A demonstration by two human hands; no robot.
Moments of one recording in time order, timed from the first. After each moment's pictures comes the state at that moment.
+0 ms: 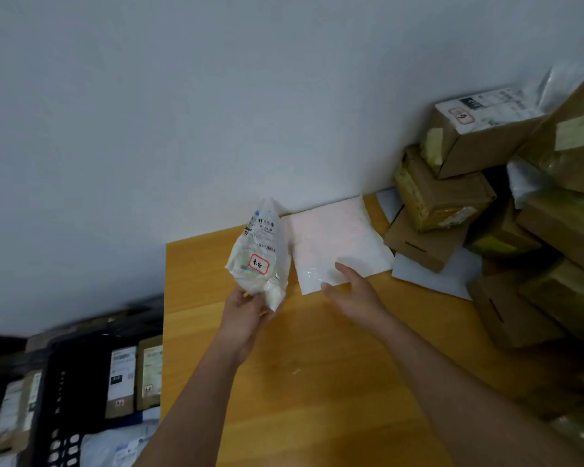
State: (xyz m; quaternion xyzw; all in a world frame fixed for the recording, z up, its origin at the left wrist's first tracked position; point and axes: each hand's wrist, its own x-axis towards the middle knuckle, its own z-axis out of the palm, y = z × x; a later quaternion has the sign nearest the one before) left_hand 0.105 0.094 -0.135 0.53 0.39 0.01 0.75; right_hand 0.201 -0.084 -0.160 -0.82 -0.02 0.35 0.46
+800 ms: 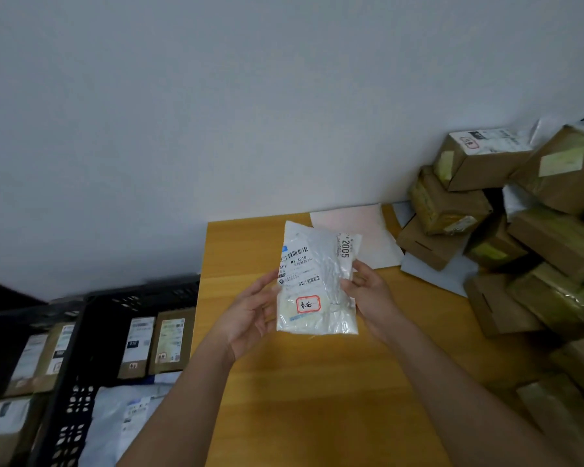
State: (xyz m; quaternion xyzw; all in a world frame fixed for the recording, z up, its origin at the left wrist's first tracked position) left_hand 0.007 0.106 -0.082 0.42 0.30 -0.08 0.86; right_hand 0.122 -0.077 -0.103 -0.66 0.08 0.31 0.68
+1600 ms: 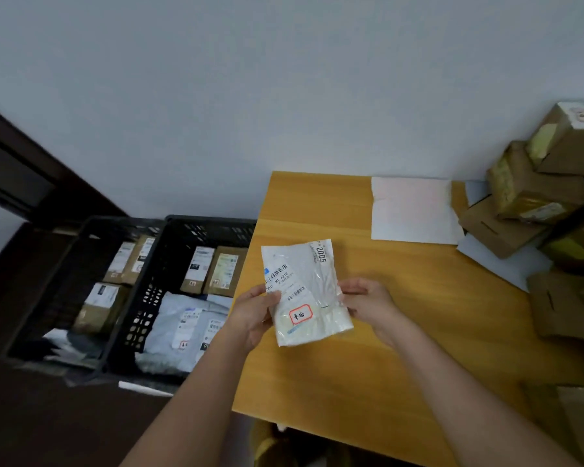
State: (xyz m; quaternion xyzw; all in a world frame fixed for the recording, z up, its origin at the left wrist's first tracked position) left_hand -0.103 0.072 -0.108 0.40 0.56 0.06 0.72; right_hand 0.042 -0.080 -0.128 -0.70 -0.02 0.47 0.53
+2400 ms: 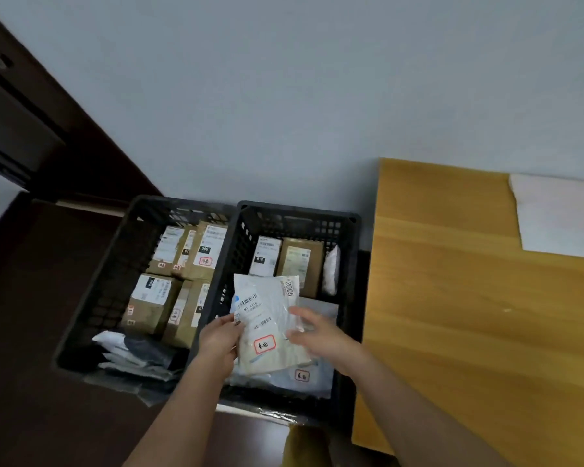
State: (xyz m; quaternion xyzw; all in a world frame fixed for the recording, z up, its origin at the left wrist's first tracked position) left_hand -0.315 0.343 -0.193 0.34 0.70 0.05 0.63; right_hand -0.181 0.203 -0.173 -0.71 -0.15 0.59 0.34
